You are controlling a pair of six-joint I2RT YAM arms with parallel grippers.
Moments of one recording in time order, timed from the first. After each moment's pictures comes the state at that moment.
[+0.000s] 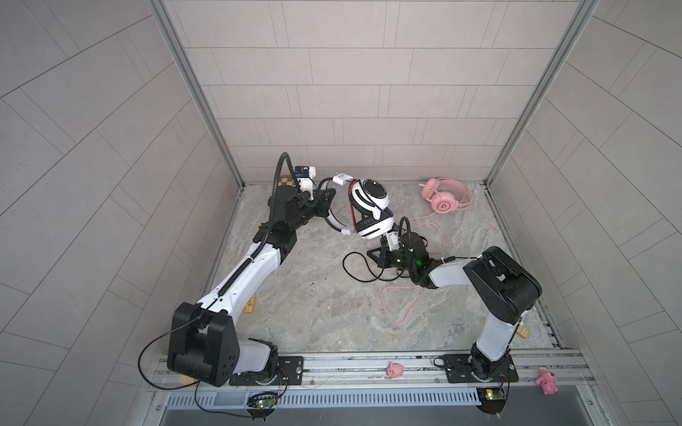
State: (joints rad) left arm -0.26 1.35 1.03 0.20 0.35 -0.45; right arm 0.54 1.80 0.72 0.63 -0.40 0.62
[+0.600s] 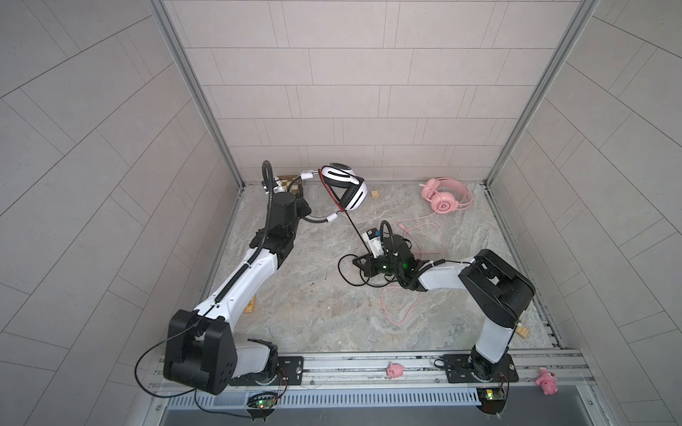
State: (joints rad) left arm -0.24 1.31 0.99 0.00 -0.33 -0.60; right arm 0.68 1.79 0.81 0.49 -0.36 0.51
